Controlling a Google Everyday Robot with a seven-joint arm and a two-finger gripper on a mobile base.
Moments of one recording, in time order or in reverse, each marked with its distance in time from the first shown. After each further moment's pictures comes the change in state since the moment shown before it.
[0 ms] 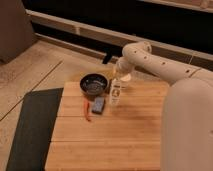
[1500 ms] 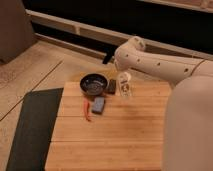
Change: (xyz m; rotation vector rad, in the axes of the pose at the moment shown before) arm -0.025 -0.010 -0.017 0.145 -0.145 -0.304
